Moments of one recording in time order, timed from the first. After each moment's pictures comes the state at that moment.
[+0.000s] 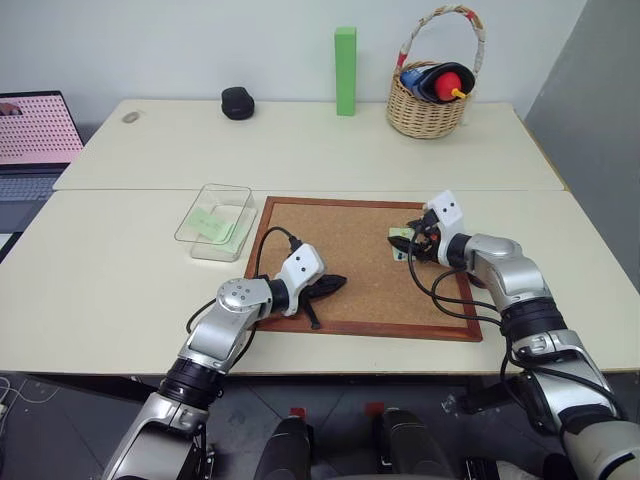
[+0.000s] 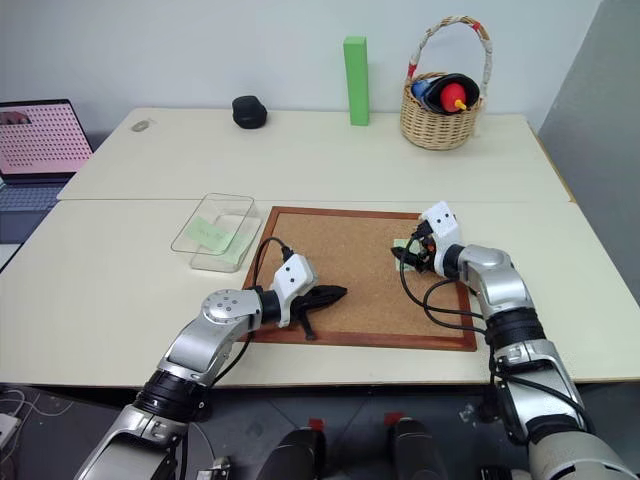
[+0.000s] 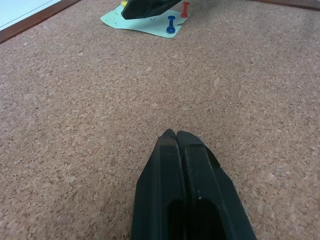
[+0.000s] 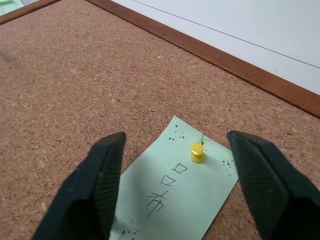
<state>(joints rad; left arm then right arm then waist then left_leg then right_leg) -0.41 0.42 -0.27 0.12 -0.14 0.26 -0.84 -0.74 -0.39 0.08 0.59 0.15 0.32 0.73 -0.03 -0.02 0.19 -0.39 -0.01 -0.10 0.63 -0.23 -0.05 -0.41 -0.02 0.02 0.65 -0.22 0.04</state>
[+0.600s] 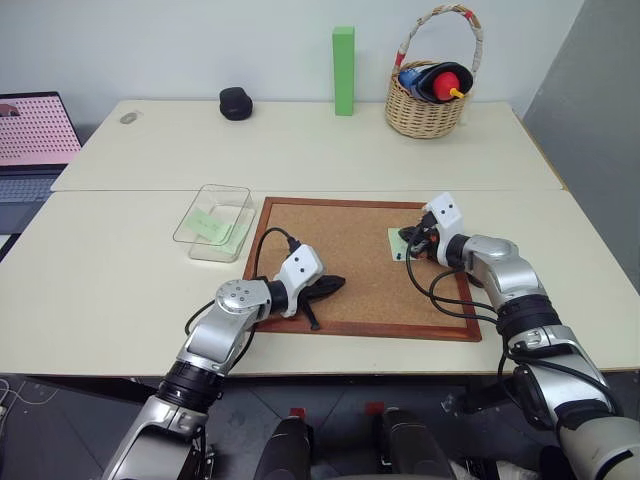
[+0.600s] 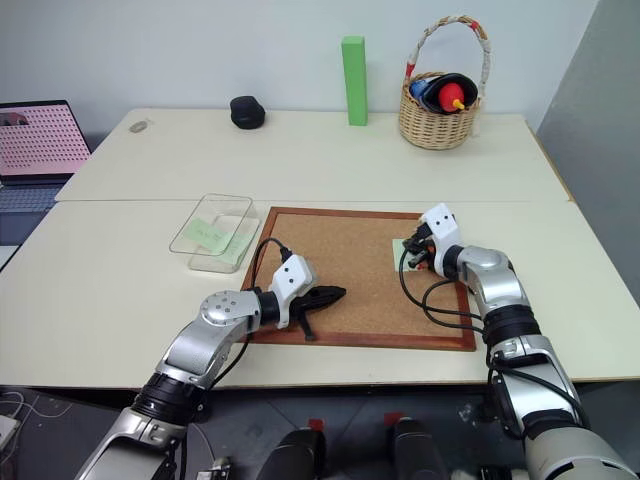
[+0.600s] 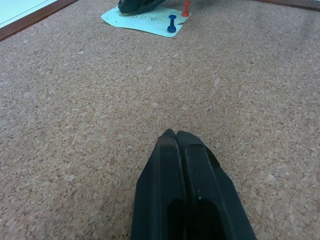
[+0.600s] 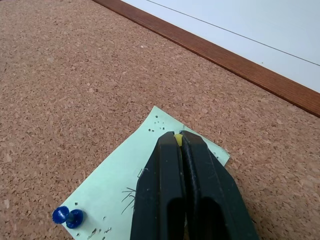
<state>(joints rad) -0.39 0.42 -0.27 0.09 -0.14 0.29 -0.84 -0.76 -0.38 0.07 0.66 0.11 0.27 0.73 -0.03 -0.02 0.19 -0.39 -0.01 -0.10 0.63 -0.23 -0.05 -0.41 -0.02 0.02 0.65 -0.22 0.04</state>
